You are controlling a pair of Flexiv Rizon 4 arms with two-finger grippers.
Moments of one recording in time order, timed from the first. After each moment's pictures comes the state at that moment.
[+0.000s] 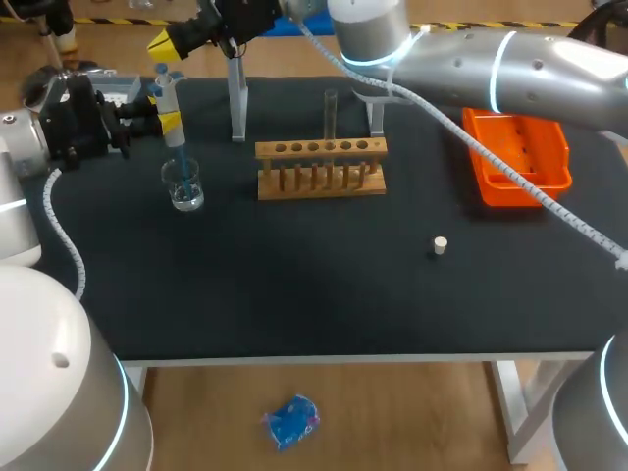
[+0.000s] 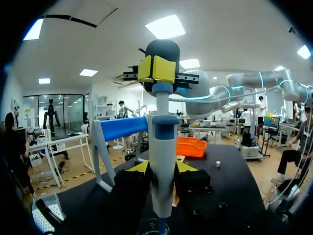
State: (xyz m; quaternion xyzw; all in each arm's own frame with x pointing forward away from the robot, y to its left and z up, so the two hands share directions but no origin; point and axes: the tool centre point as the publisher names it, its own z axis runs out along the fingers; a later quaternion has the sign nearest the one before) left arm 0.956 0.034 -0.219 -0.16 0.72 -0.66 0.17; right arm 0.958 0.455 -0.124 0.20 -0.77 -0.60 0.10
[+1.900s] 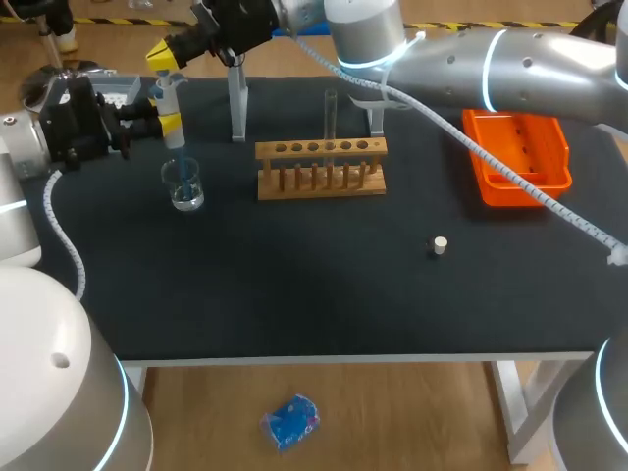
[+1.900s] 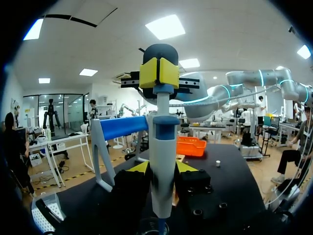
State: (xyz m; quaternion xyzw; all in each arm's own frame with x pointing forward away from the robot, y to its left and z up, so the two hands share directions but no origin) left arm 0.956 0.034 -0.222 -0.16 0.72 -0.66 0.17; right arm 0.948 0.457 -0.134 0.19 -0.75 -0.62 0.14
